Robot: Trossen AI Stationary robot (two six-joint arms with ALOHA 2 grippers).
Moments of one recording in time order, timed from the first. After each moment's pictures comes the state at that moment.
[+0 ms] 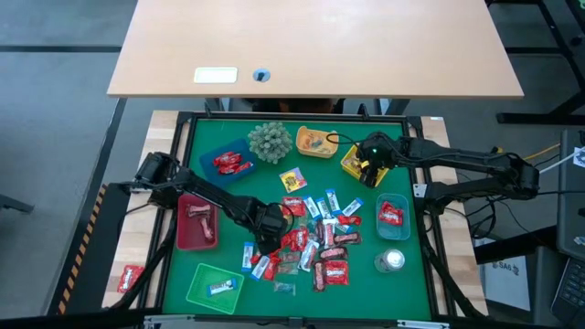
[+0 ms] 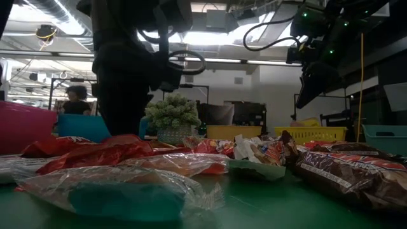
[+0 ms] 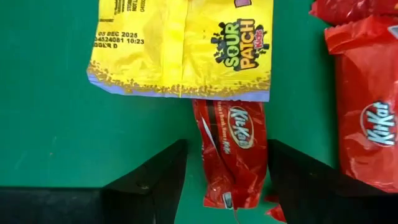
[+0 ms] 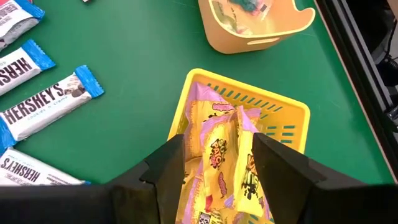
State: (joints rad) left arm -0.27 1.88 1.16 -0.69 -0.12 -0.76; right arm -0.36 1.12 0.75 -0.65 0.14 -0.11
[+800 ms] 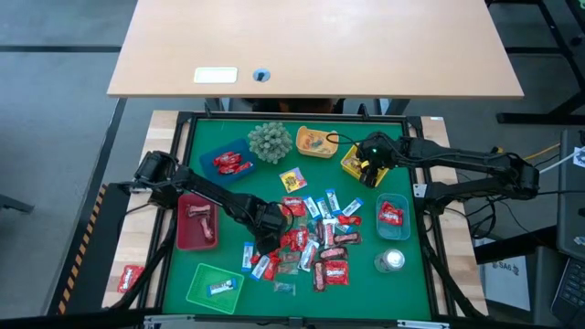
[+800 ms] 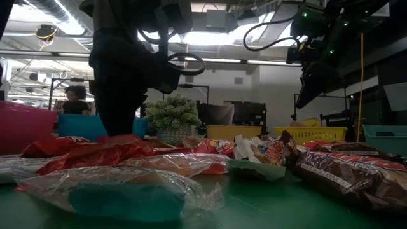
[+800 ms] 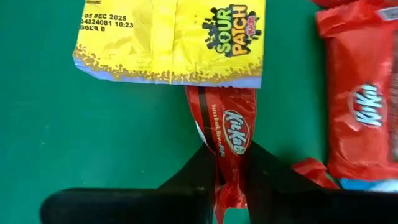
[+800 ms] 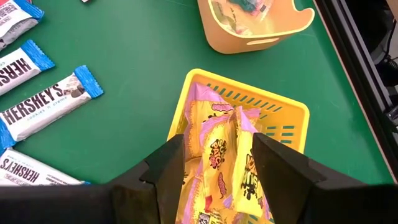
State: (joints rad) left arm -0.25 1.86 1.16 -0.71 -0.05 -0.75; right arm -0.36 1.12 0.75 -0.65 0.14 -0.11
